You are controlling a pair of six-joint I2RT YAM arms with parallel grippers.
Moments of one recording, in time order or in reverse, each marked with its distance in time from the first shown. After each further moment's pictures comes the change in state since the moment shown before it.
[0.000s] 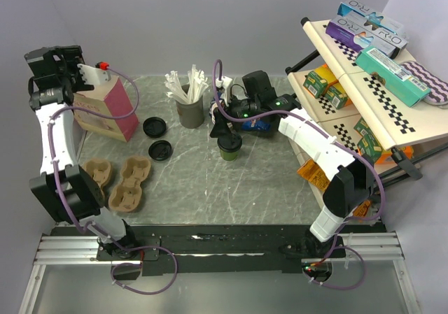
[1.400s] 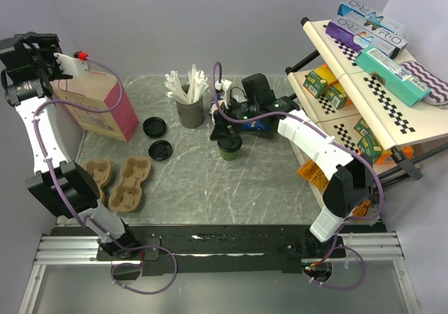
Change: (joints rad) left arm 0.108 0.080 0.205 -0.005 0.101 0.016; right arm 0.000 0.000 -0.030 0.019 -0.008 0.014
